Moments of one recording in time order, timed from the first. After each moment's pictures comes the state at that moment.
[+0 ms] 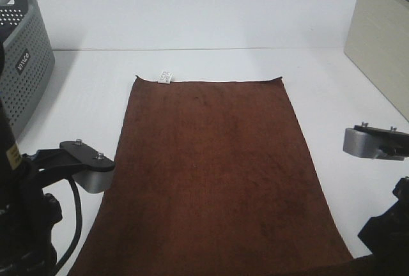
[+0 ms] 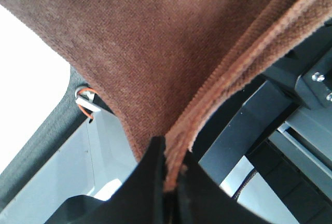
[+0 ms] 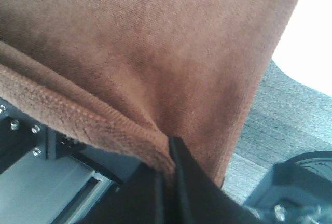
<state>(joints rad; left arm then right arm) -0.69 1.51 -0.81 -0.32 1.16 0.22 0.34 1.26 -0.58 0.46 1.11 -0.19</state>
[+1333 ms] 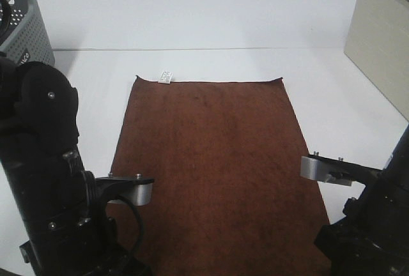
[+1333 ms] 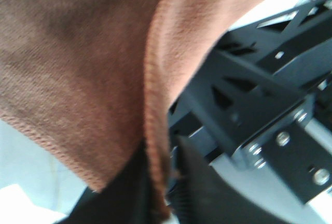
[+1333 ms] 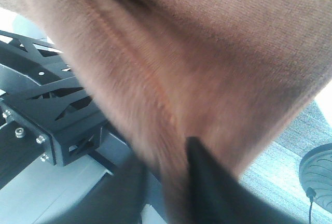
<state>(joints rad) -0.69 1.77 -0.82 -0.60 1.03 0.15 0.33 1.61 -0.57 0.62 0.98 -0.43</state>
